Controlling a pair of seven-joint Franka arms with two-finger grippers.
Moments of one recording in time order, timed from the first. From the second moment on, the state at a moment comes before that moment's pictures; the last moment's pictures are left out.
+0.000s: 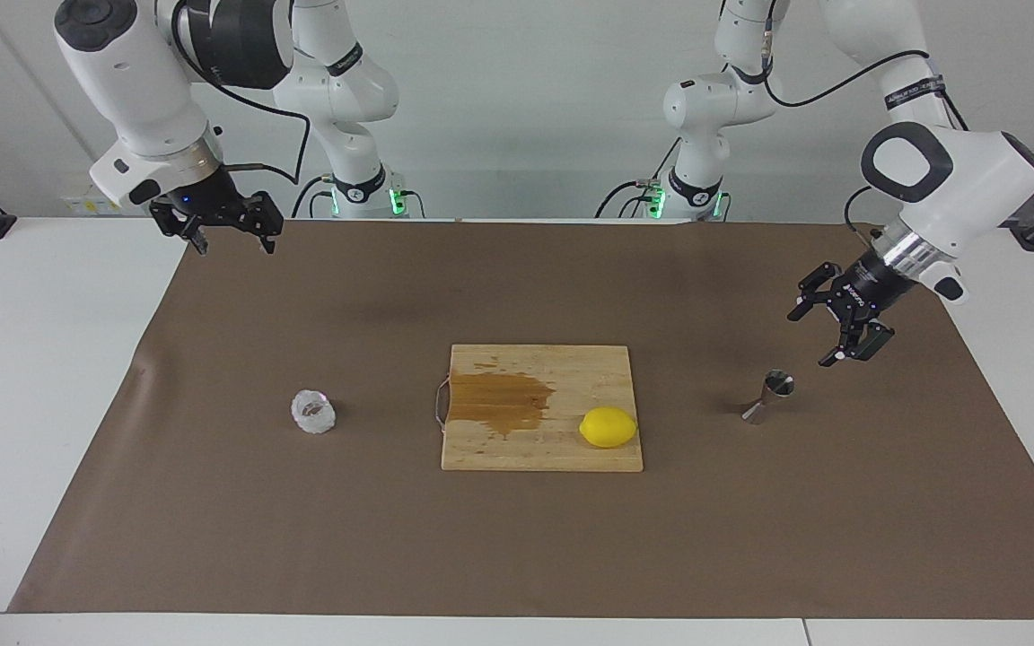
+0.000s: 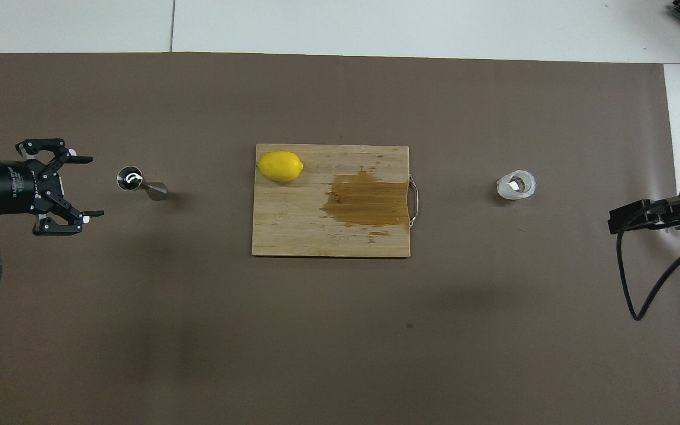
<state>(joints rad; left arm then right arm) 0.16 0.00 -0.06 -2.07 -0.60 2.19 -1.39 -0.01 -0.07 -0.03 -1.75 -0.05 1.59 -0.07</state>
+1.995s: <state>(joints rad) -0.08 -0.02 -0.08 -2.41 -1.20 2.94 -1.85 -0.01 -0.07 -0.03 -1.75 -0.05 1.59 -0.07</state>
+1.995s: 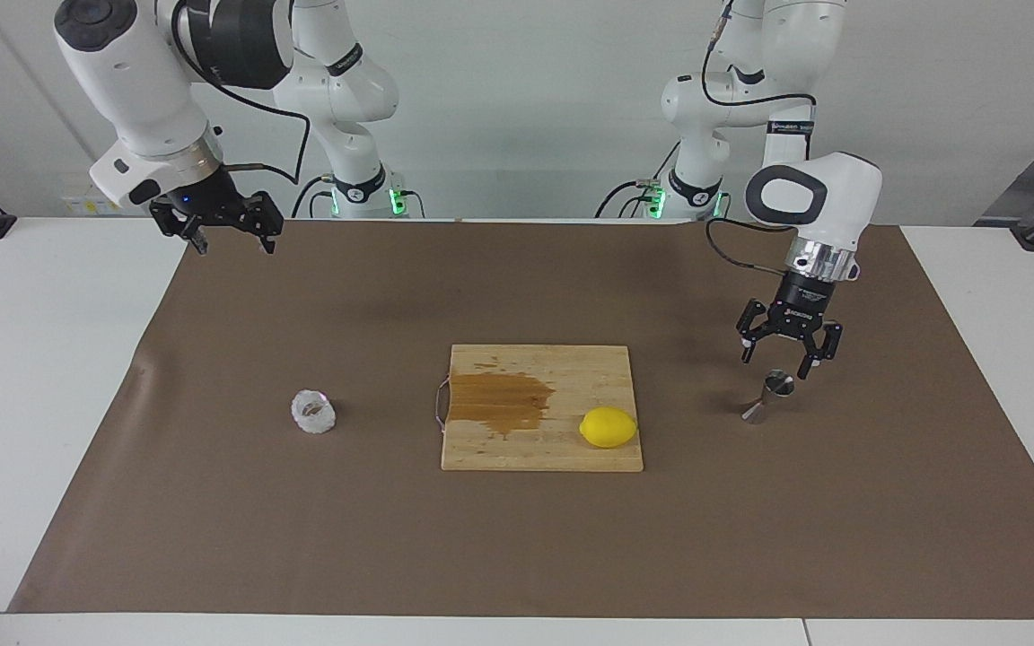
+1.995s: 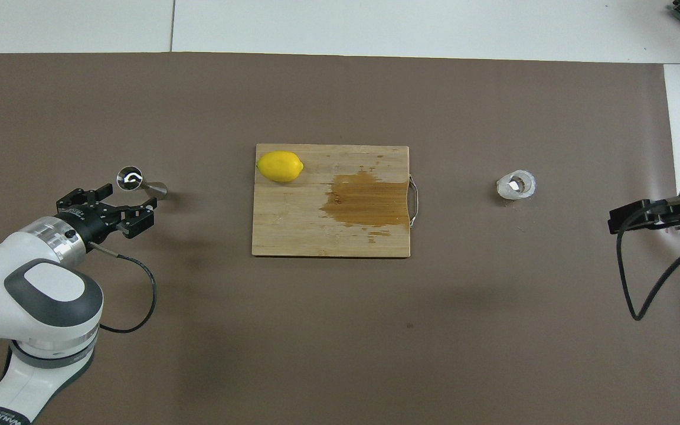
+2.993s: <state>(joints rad) -0.08 0.04 -0.08 -2.33 -1.21 2.97 -1.86 -0.01 -0.07 -0.03 -1.75 -0.05 1.59 -0.07</state>
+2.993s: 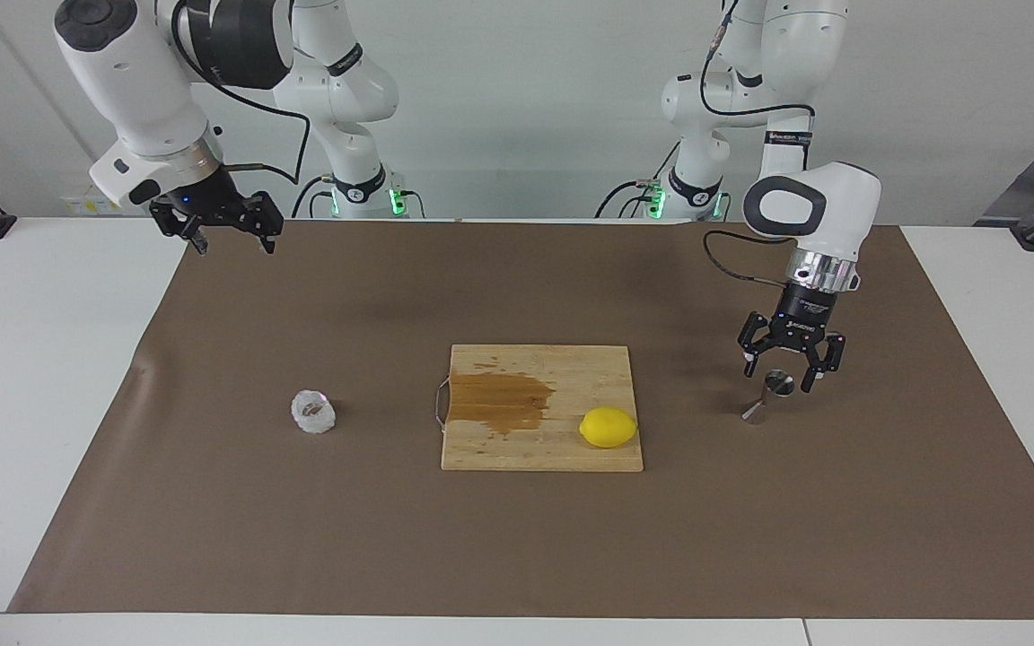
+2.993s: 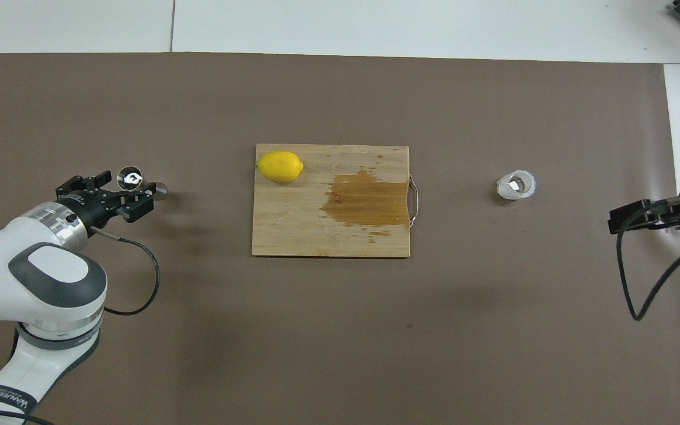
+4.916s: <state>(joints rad) -0.09 0.04 -0.08 -2.33 -1.21 2.97 -1.85 -0.01 -0.07 -0.03 -1.75 -0.05 1.59 -0.07</state>
